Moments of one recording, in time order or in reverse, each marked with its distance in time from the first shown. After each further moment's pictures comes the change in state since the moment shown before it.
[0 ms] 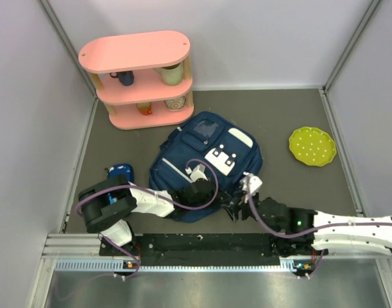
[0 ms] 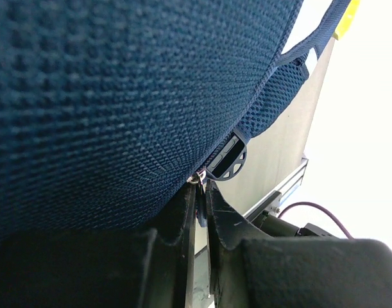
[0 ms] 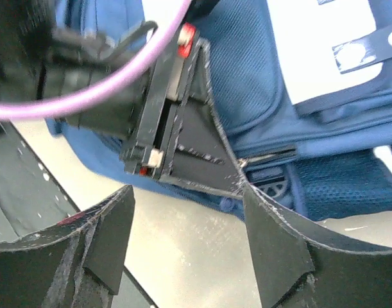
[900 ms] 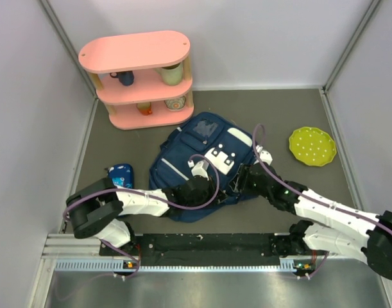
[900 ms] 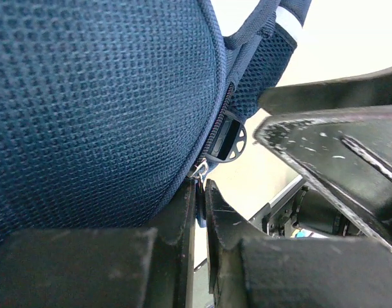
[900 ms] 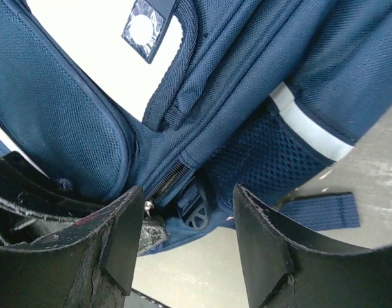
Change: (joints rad) left arm 0.009 -0.107 0.002 -0.094 0.032 0.273; right arm -0.508 0.233 0.236 -0.301 -0.241 0.514
